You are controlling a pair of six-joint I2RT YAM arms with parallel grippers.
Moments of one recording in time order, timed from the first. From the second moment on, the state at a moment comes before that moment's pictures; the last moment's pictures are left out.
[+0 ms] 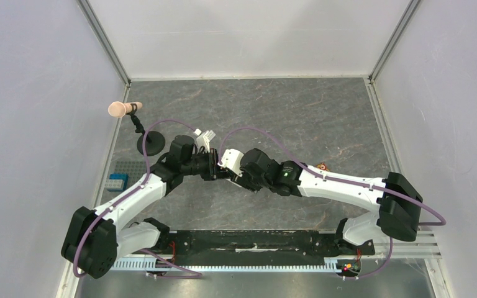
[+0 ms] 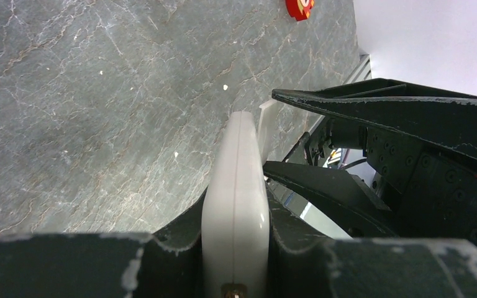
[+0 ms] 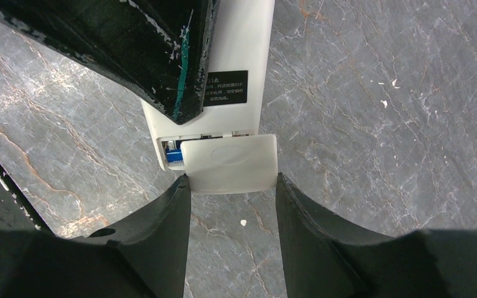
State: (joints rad) left arm -0.48 1.11 0.58 -0.08 0.63 -0.64; right arm 1.10 1.44 1.01 -0.38 0.20 -0.18
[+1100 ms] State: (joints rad) left arm -0.48 1.11 0.58 -0.08 0.60 -0.63; right arm 1.09 1.50 1.07 -0.42 0.16 -0.14
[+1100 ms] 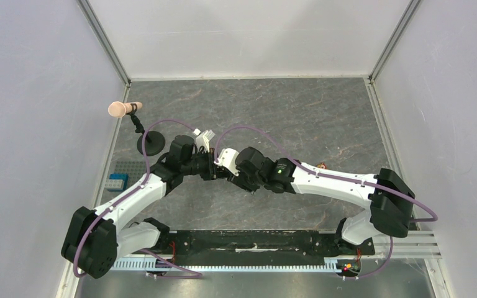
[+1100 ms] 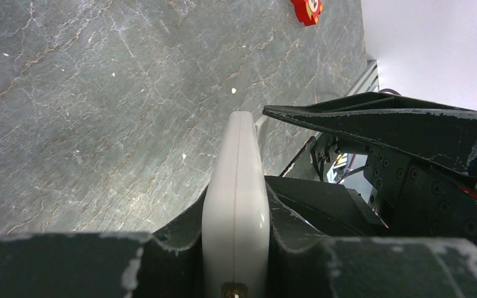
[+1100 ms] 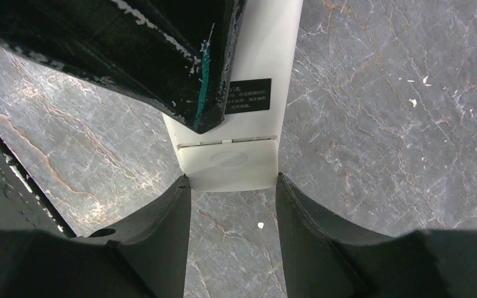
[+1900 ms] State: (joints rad) left arm -0.48 1.12 0.58 -0.07 0.60 -0.64; right arm 1.08 1.51 1.08 -0.42 0.14 -0.09
